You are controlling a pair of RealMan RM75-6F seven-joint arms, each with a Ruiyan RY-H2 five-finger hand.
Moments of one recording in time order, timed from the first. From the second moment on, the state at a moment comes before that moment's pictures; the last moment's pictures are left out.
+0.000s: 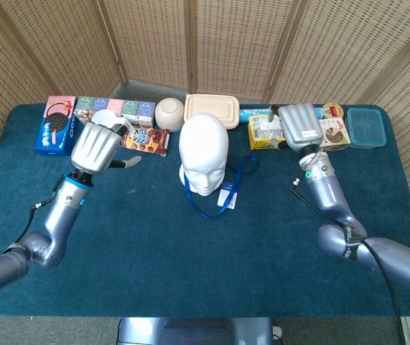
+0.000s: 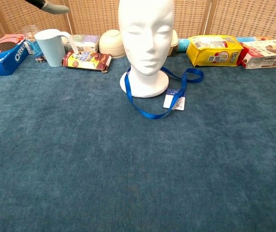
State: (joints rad) left arm -0.82 -1.48 -0.23 -1.19 1.38 1.28 0.40; right arm 0.97 -1.25 0.32 -1.41 -0.81 0.95 -0.37
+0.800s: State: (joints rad) left arm -0.33 -1.19 -0.02 -1.68 1.39 1.59 0.37; right arm 0.57 -1.04 0.17 -1.90 -1.04 1.38 -0.39
